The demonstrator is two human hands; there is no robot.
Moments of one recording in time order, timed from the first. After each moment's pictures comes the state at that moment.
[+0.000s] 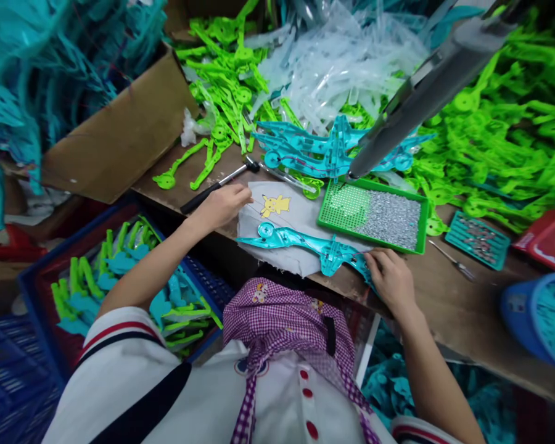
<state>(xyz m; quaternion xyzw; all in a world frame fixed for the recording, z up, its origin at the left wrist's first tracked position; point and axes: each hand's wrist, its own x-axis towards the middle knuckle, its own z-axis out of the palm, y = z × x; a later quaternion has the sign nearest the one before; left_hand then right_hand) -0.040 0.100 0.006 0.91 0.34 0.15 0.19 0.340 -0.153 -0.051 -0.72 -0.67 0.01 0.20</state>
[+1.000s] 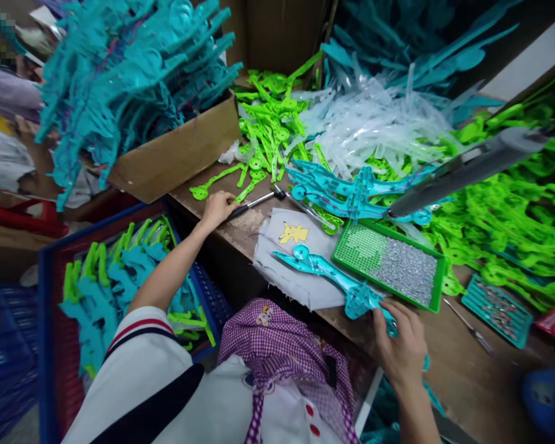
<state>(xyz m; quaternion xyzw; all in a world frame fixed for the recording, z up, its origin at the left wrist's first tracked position) -0.114 0.163 -0.043 0.72 0.64 0.20 0.17 0.306 -0.163 -0.029 -0.68 -0.66 -0.06 0.32</state>
